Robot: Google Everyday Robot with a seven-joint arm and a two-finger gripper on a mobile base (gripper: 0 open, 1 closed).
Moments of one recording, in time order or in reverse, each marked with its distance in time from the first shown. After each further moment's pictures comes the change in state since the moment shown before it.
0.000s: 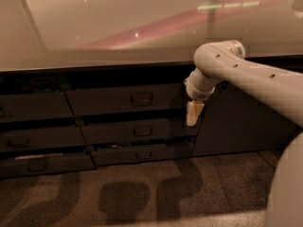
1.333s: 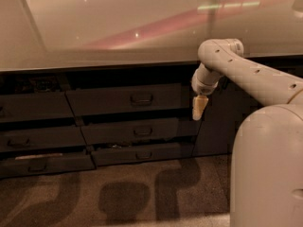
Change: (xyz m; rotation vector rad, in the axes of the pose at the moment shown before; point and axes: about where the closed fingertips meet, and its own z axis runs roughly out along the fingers) arm 0.041 -0.039 0.042 -0.073 0.029 0.034
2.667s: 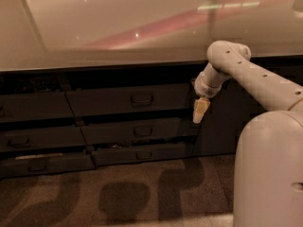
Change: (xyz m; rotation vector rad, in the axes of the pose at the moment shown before) arm 0.002 0.013 0.014 -0.088 -0.130 0.005
